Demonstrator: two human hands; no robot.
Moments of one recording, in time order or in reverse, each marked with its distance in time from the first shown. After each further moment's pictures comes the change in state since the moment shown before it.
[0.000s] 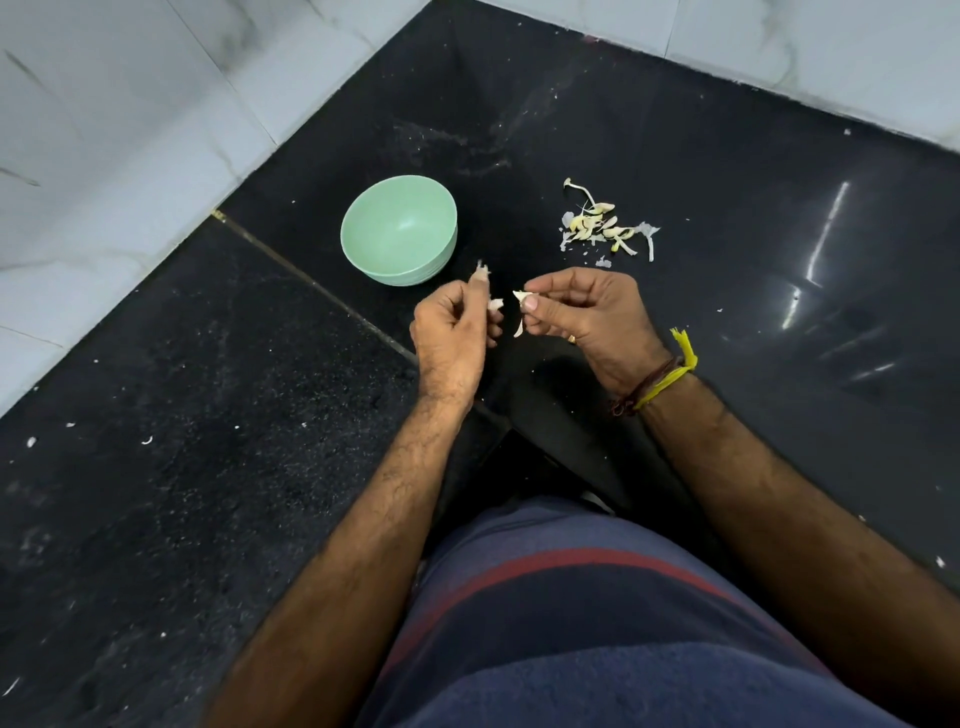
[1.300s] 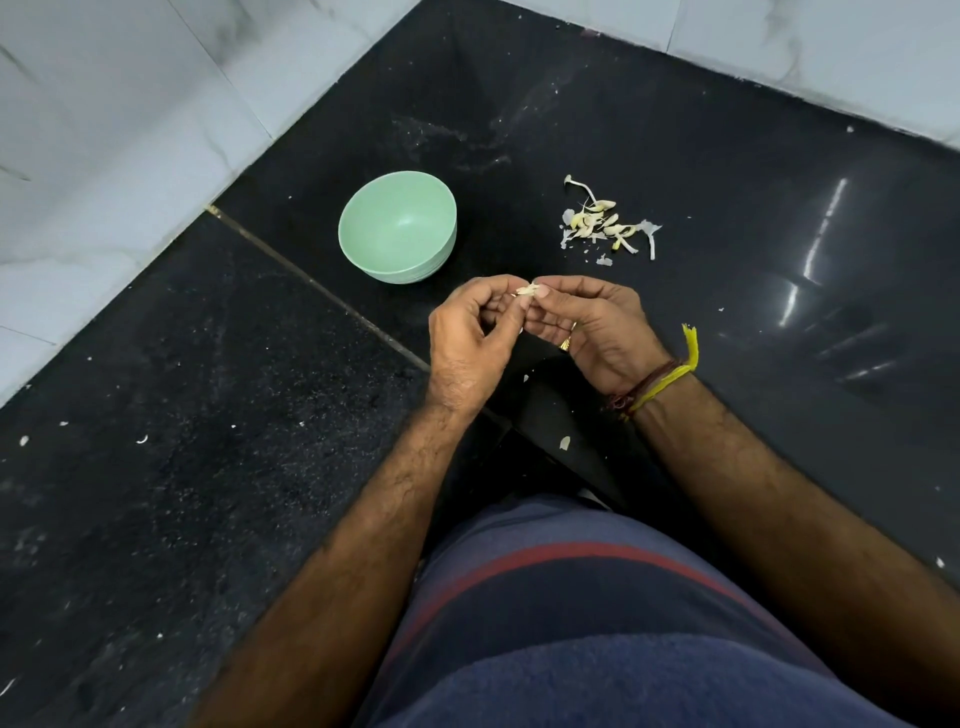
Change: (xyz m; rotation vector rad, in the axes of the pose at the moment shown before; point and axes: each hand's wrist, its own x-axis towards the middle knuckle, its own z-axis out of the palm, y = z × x) left_hand -0.002 -0.009 -0.001 0.145 -0.197 0.390; right_hand -0.001 -0.001 0.006 0.330 0.077 0.225
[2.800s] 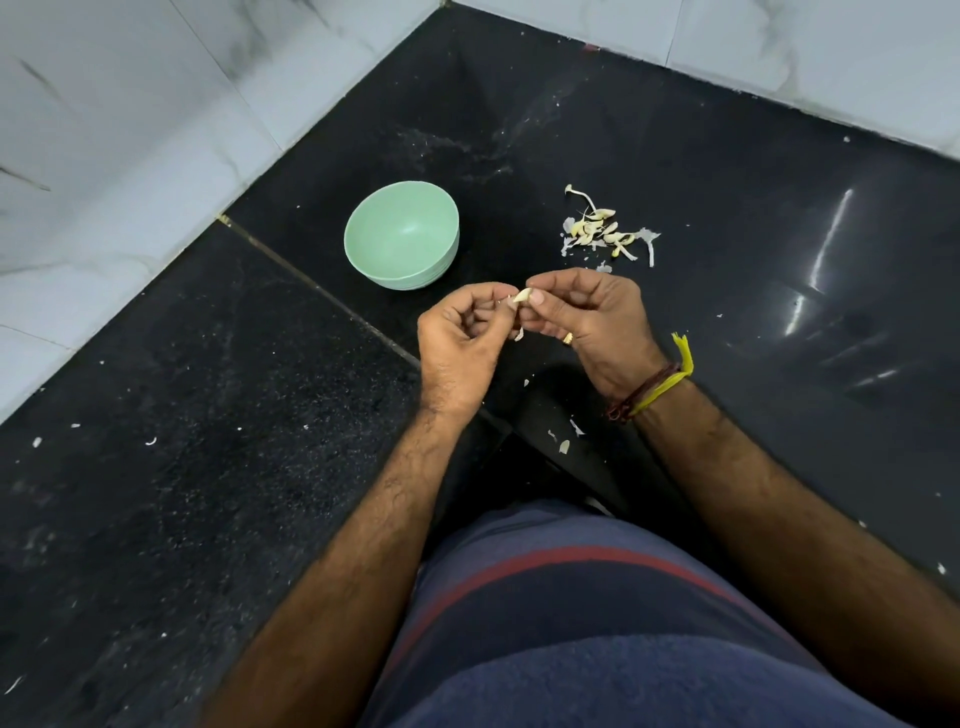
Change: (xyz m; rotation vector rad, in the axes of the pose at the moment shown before) left_hand -0.005 0.010 -0.003 -0.238 0.072 -0.163; right_hand -0.002 0.000 -0.002 -0.210 -0.084 -0.237
